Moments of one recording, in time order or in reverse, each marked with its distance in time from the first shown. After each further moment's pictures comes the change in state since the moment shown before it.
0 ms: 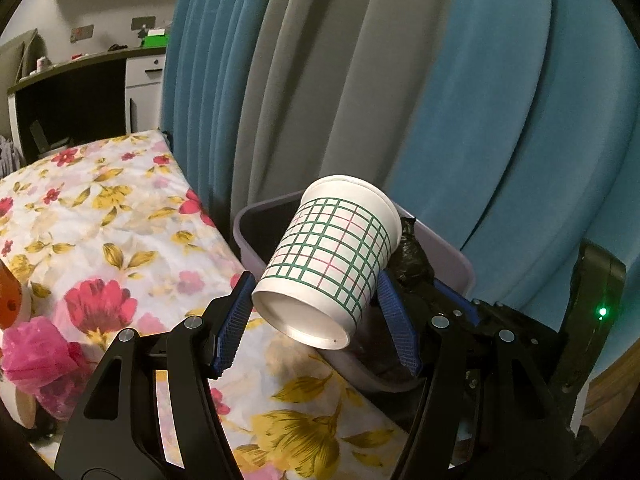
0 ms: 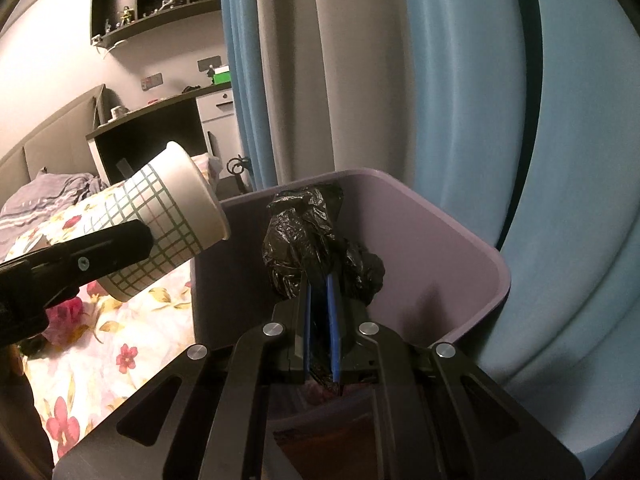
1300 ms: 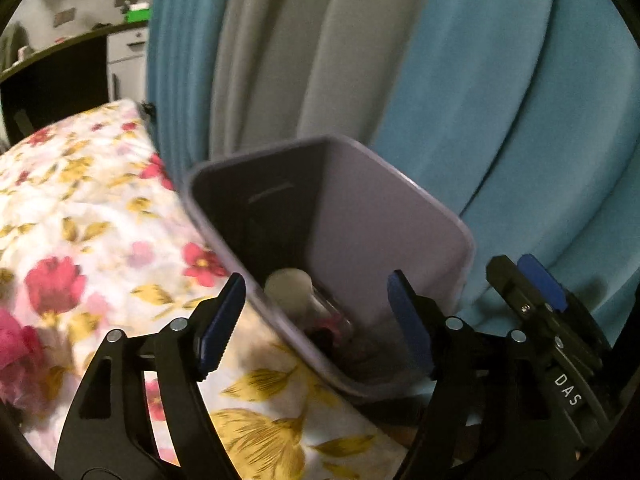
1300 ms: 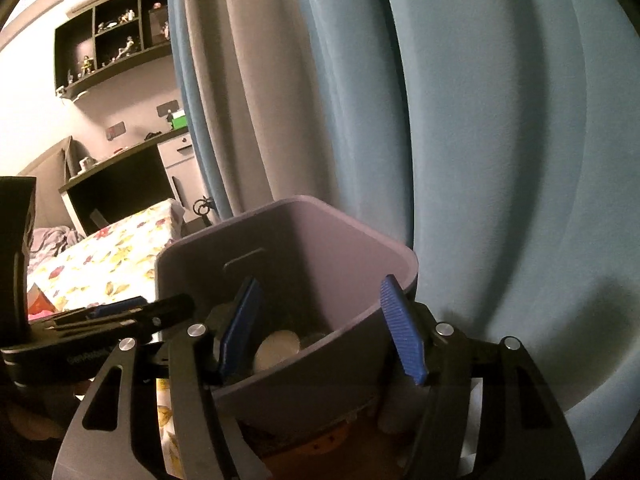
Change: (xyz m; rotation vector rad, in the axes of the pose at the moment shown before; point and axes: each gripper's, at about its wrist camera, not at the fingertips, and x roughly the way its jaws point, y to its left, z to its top) left arm 0.039 -0.020 -0.014 0.007 0.103 0.001; right arm -0.054 -0.040 -0.009 0.136 -0.131 -0.093
